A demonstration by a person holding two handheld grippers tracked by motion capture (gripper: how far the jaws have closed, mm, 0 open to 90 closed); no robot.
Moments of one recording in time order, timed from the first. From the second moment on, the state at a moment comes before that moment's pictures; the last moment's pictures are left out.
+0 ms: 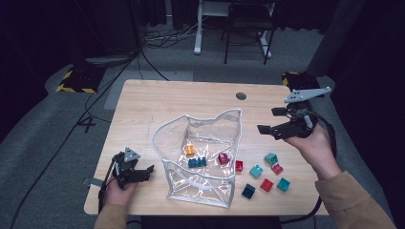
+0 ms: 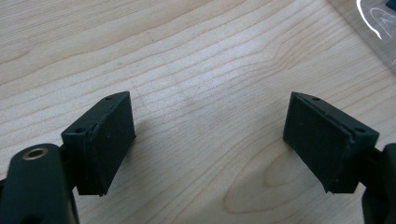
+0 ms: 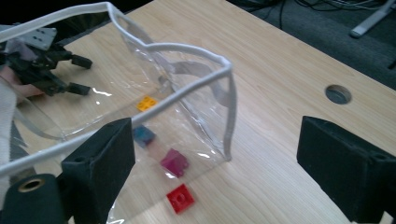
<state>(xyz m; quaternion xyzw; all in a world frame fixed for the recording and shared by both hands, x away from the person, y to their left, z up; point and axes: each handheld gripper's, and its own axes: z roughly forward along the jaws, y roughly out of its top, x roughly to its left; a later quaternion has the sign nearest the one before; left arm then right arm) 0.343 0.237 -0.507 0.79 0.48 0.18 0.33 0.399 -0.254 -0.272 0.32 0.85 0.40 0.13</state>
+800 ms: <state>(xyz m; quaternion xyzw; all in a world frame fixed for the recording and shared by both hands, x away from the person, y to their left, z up) 0.343 0.237 -0.507 0.79 0.48 0.18 0.33 0.390 -0.322 -0.345 0.42 0.81 0.36 0.16</state>
